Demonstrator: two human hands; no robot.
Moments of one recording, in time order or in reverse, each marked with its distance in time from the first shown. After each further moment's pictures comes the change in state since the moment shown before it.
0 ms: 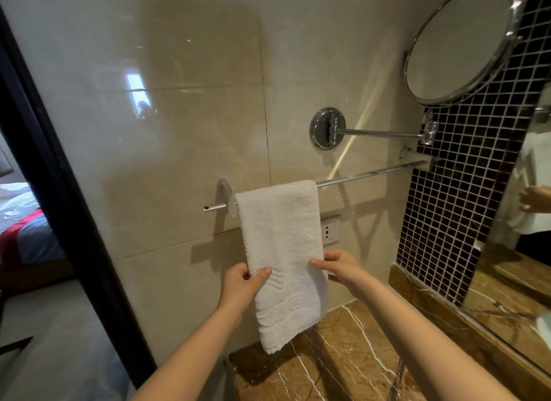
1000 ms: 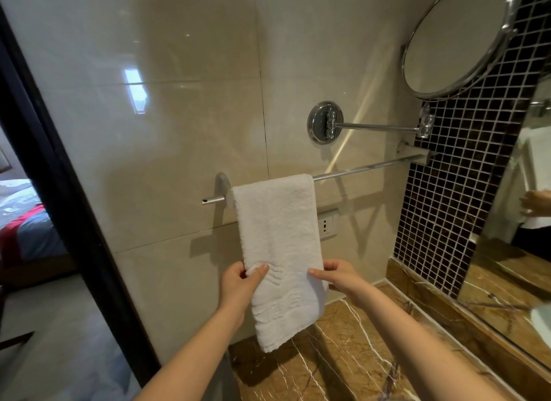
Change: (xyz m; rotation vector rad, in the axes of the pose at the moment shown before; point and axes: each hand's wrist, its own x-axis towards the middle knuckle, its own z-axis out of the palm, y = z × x) left_hand -0.016 -0.006 0.005 -0.116 0.075 -0.015; right_hand -0.014 0.030 0.002 -0.069 -0.018 0.023
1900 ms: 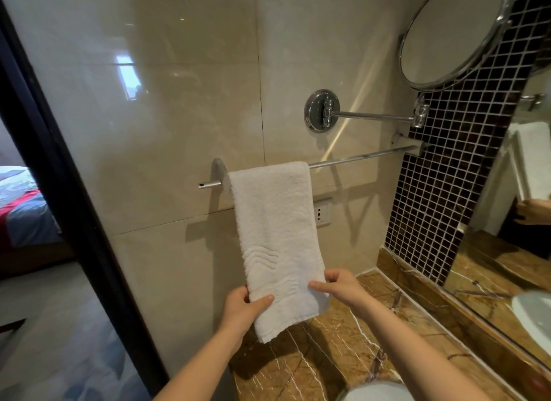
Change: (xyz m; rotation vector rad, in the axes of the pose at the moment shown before) left_hand -0.038 -0.057 -0.008 0.056 -0.154 -0.204; right_hand -0.037 0.033 0.000 -0.066 -0.001 0.018
